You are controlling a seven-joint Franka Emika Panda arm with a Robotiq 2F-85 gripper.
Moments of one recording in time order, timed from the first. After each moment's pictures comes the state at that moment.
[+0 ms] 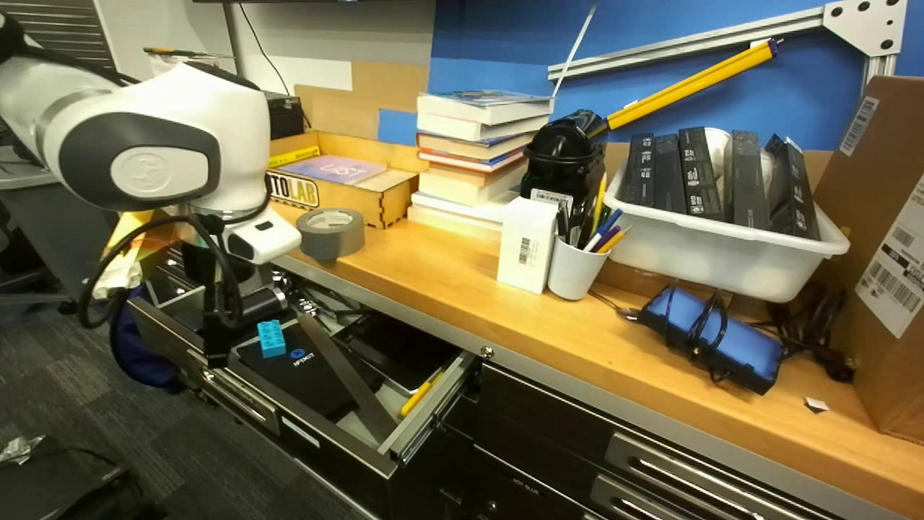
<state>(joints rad) 0.09 -0.22 0.08 -2.70 0.28 2.34 0.51</state>
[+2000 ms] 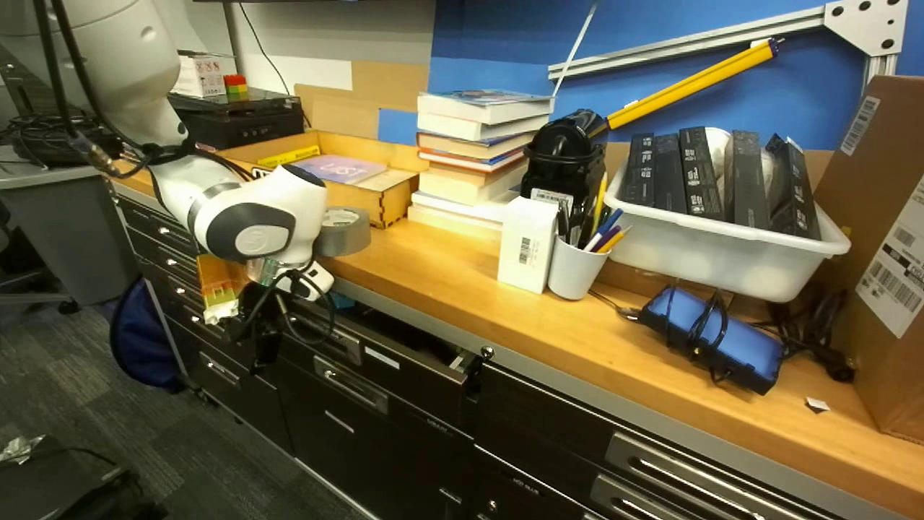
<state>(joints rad) 0.15 0.40 0.13 -2.29 0.39 2.43 0.34</state>
